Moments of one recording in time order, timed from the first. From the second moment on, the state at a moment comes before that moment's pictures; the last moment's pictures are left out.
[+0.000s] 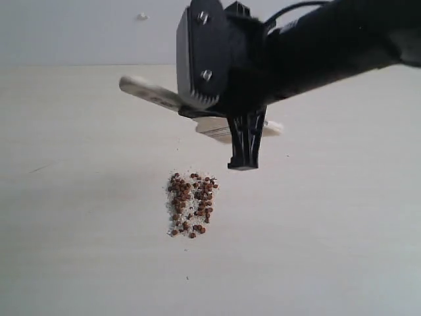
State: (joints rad) left arm -0.14 0.01 0.00 1.01 0.29 -1.18; right arm 0.64 1.49 -1.04 0.82 0.52 -1.73
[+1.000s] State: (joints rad) left arm -0.14 0.01 0.00 1.01 0.30 -1.18; right arm 0.36 1.98 -0.83 1.73 1.20 -2.09
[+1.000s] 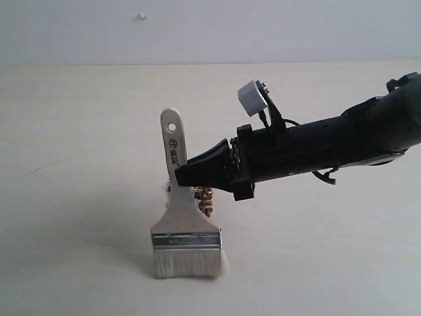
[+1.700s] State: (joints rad) left arm -0.14 0.01 0.00 1.01 0.30 -1.18; right arm 0.36 2.02 -0.98 1.74 1.07 -2.09
